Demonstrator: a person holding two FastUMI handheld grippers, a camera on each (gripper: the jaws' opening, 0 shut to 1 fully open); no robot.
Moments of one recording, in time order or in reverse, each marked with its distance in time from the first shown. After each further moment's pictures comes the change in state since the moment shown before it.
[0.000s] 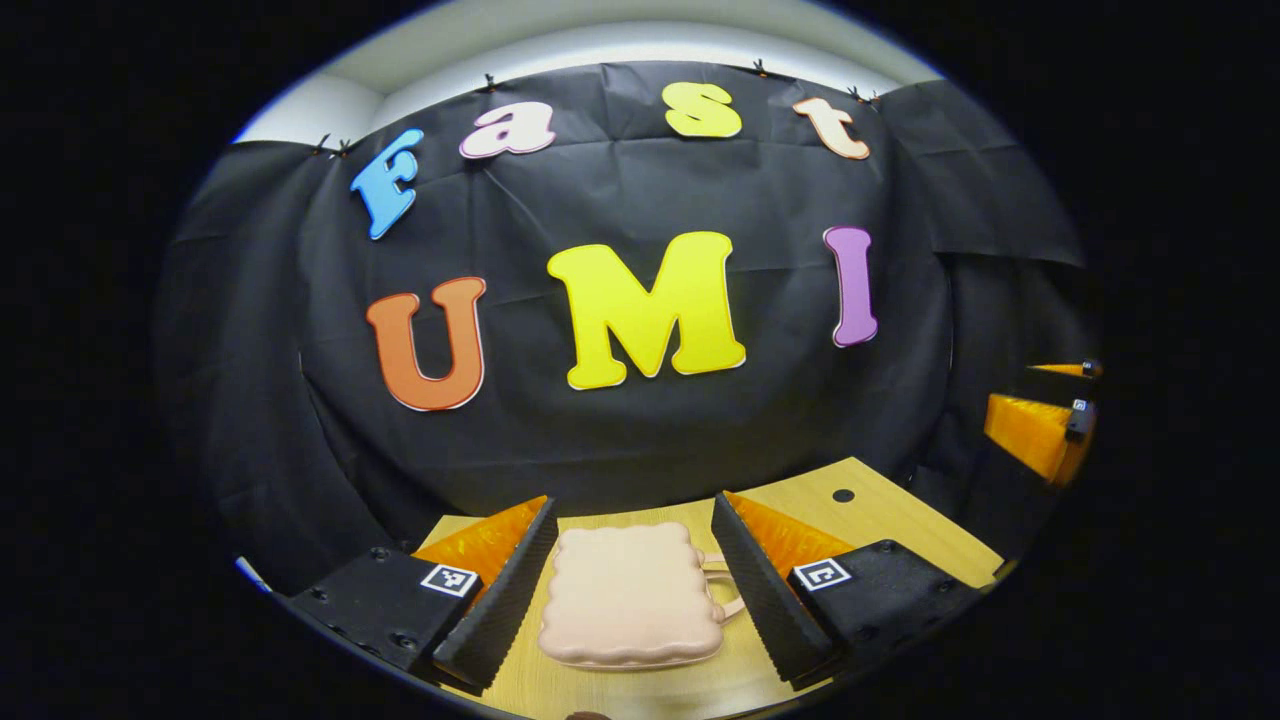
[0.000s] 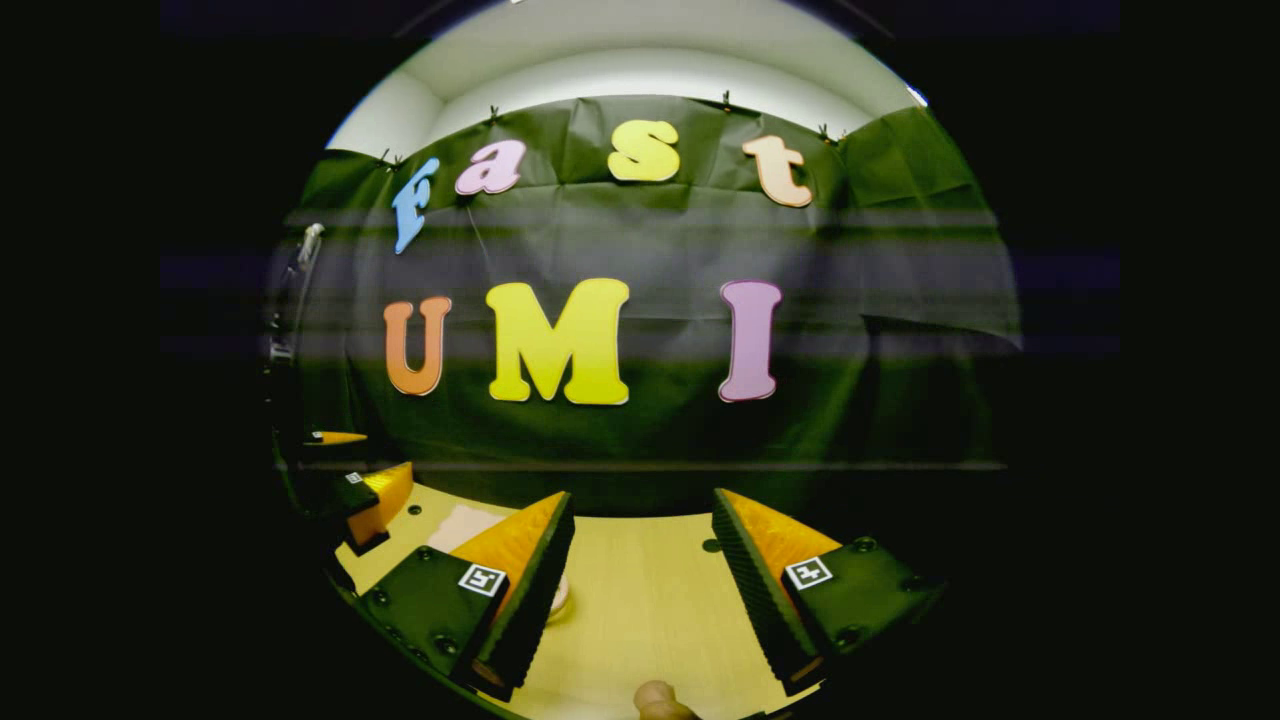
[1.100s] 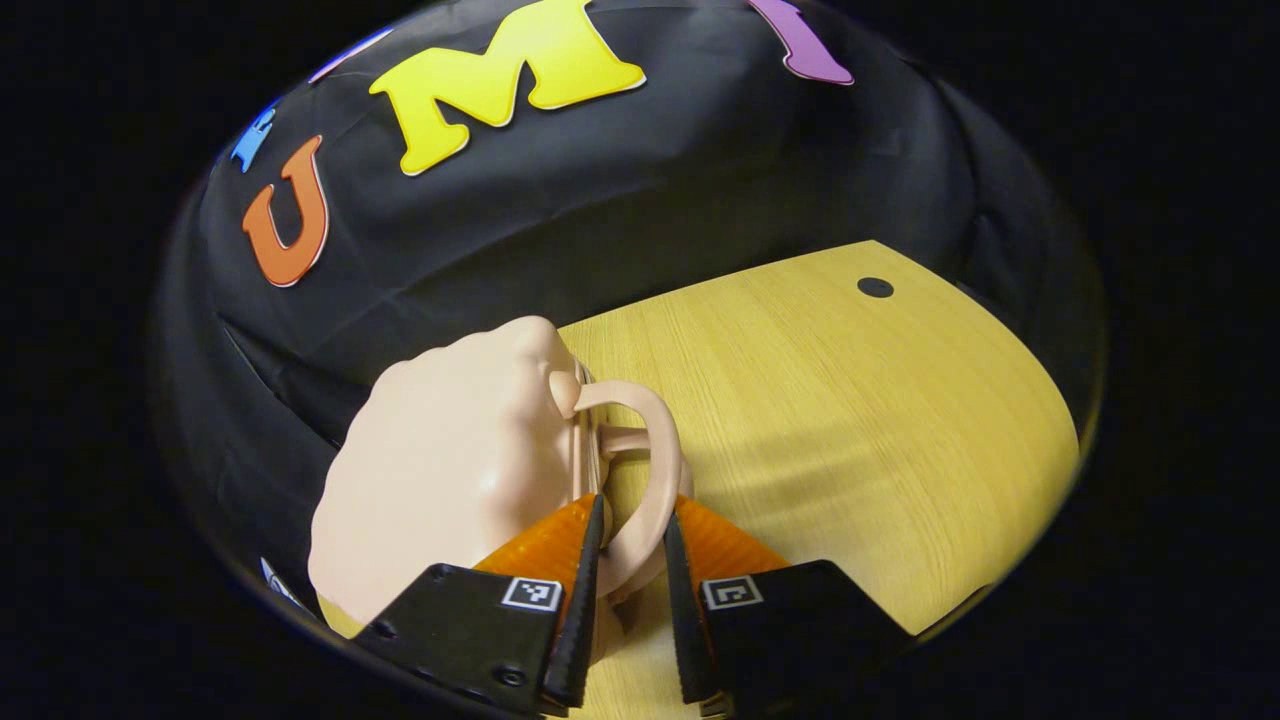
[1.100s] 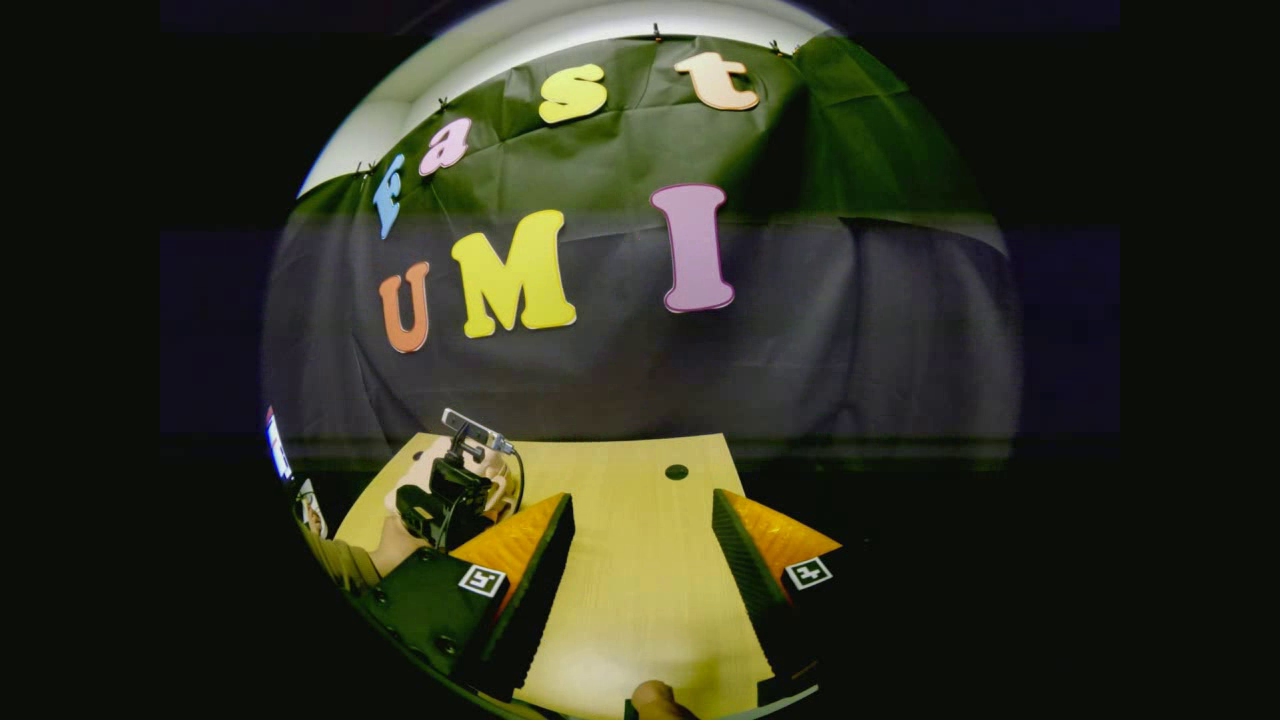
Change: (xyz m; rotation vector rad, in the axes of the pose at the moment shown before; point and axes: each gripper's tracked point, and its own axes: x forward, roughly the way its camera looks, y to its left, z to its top) left arm 0.159 -0.138 -0.275 0.177 0.545 -0.010; right arm -0.010 -0.189 -0.084 0.085 0.237 0.104
